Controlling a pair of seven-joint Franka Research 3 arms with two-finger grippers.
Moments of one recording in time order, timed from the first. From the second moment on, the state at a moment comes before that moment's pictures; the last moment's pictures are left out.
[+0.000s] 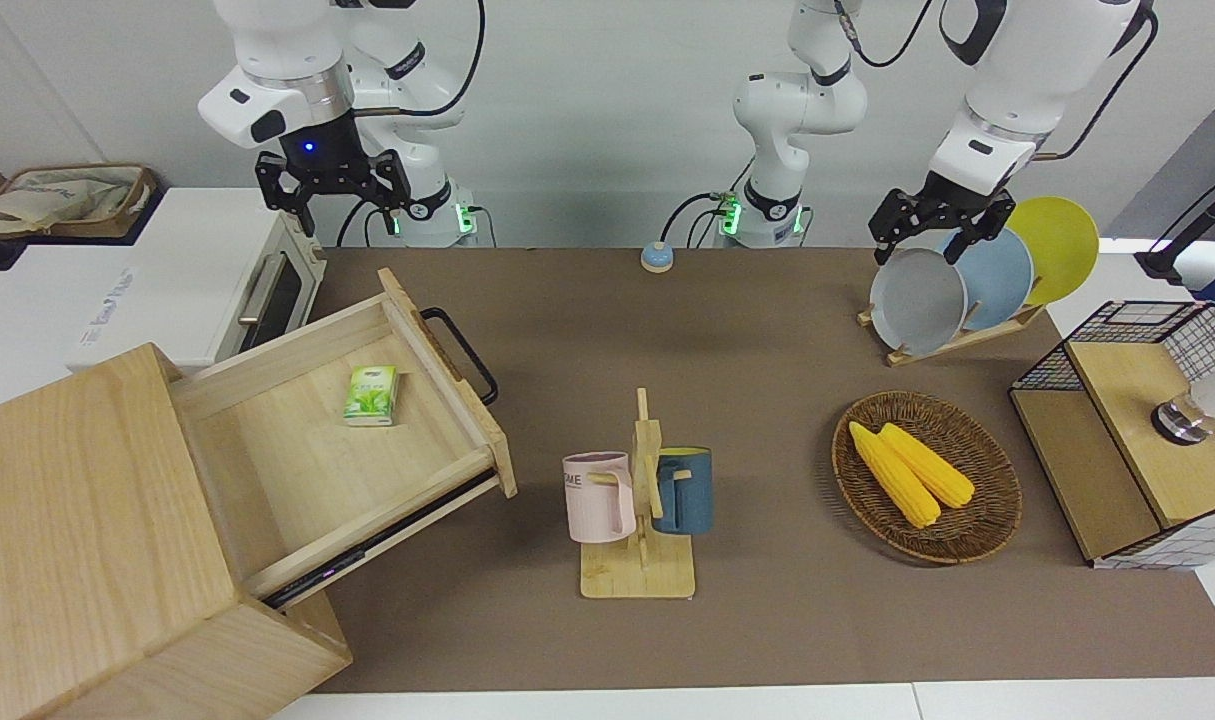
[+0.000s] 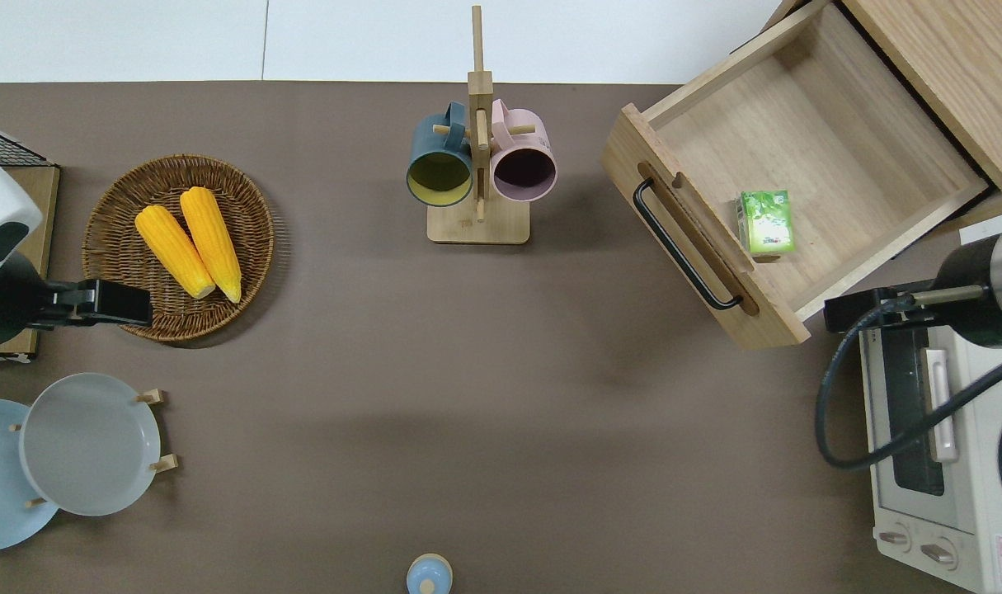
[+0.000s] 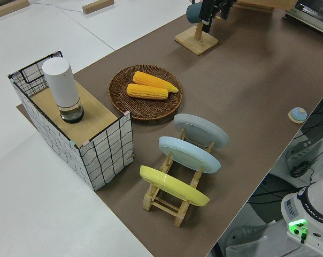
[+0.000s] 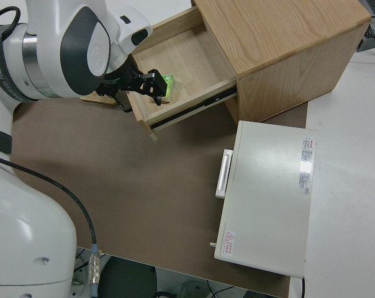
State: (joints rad) left arm -0.12 -0.03 0.07 -1.60 -0.02 1.57 -0.04; right arm -0.08 -0.04 0.18 -1.54 -0.01 1.51 0.04
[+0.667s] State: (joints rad) left arm -0.12 -0.03 0.07 -1.60 -0.02 1.57 -0.04; right arm -0.07 -0.07 0.11 -1.61 0.02 1.55 0.00
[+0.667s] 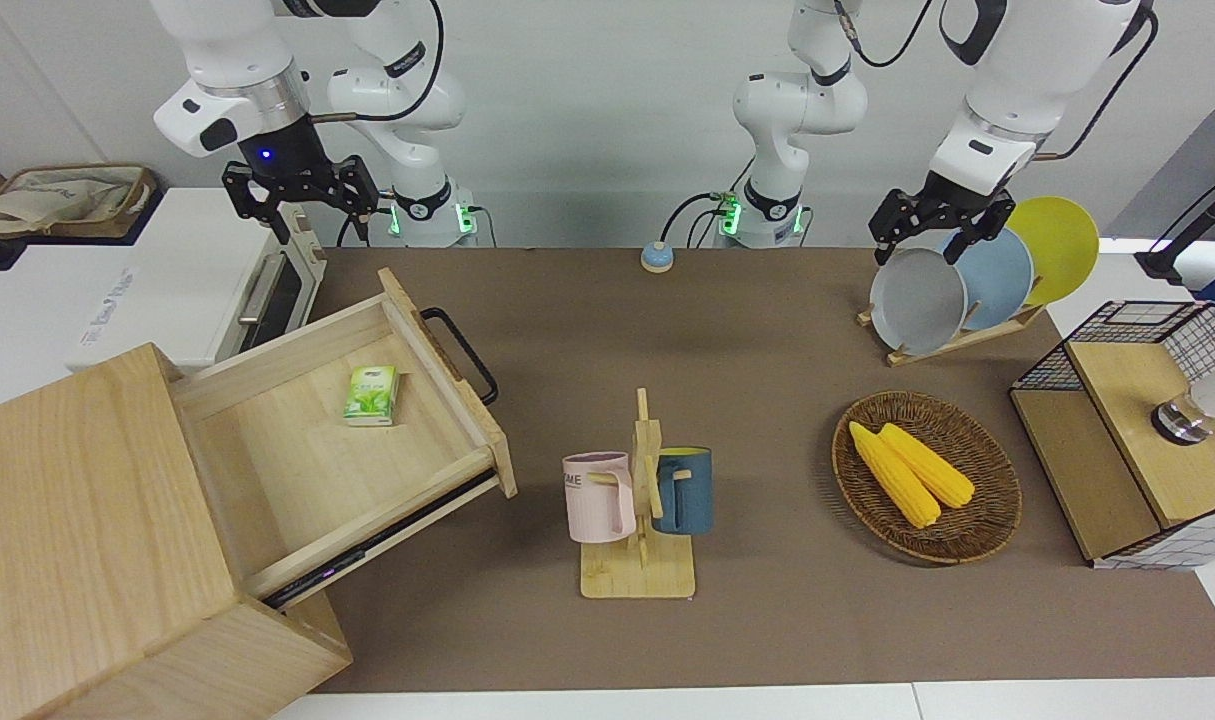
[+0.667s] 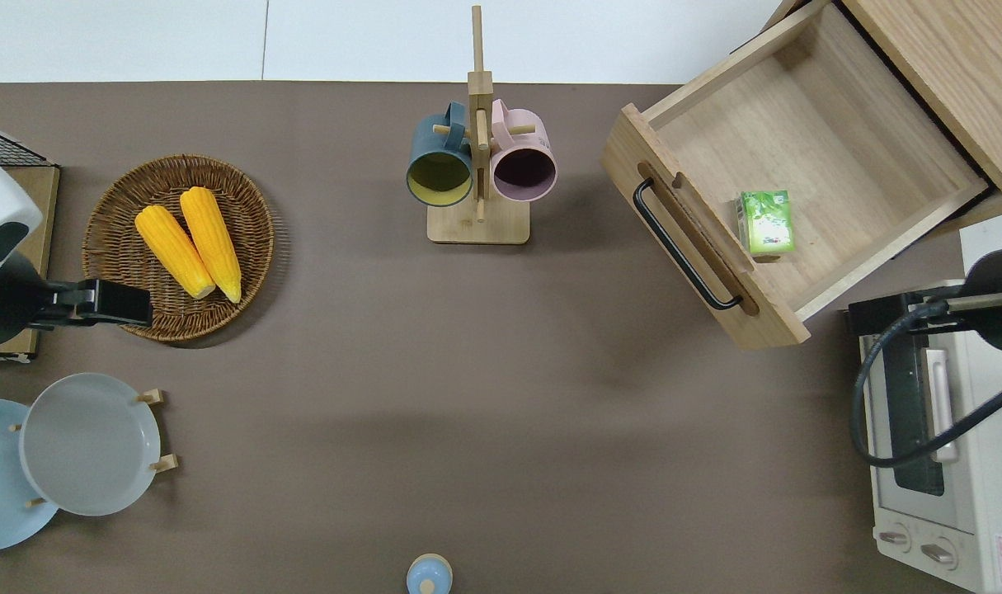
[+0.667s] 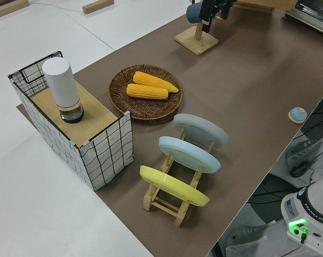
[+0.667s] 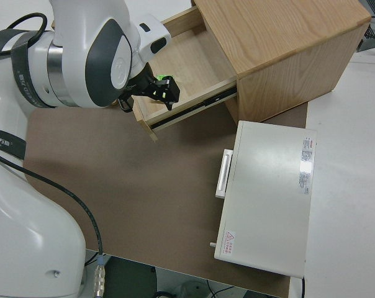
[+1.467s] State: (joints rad) left arm -0.12 -0.03 0.07 -1.60 -0.02 1.57 -0.04; right arm -0.04 -0.07 0.09 -1.61 0.01 1.55 0.00
